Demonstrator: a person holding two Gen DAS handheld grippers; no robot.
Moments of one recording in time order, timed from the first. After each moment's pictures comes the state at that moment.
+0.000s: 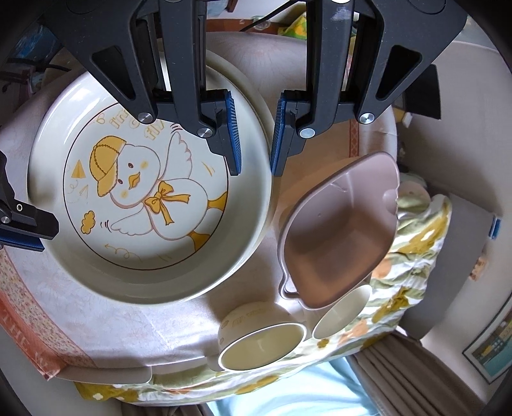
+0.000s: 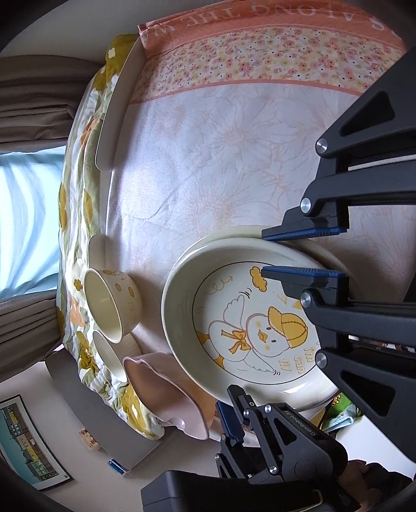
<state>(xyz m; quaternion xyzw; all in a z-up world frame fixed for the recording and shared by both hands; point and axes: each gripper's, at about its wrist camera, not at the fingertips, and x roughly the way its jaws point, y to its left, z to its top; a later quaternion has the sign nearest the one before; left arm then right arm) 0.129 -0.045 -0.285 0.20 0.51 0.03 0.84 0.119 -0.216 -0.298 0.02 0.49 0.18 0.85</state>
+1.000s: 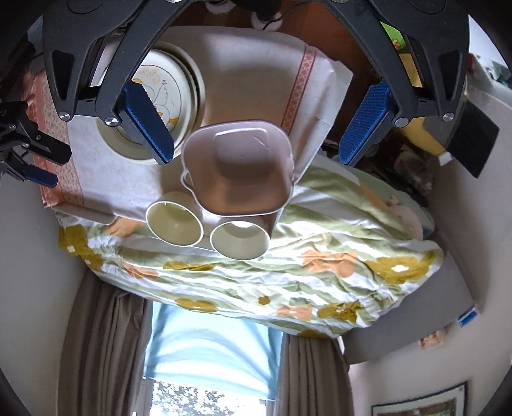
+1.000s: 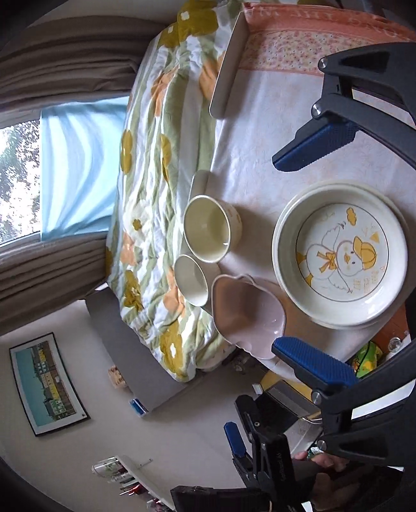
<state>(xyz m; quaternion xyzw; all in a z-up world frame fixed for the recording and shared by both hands) 0.106 0.108 -0.147 -0.07 0.40 0.07 0.91 0.143 -0.187 -0.187 0.02 0.40 0.30 0.87</state>
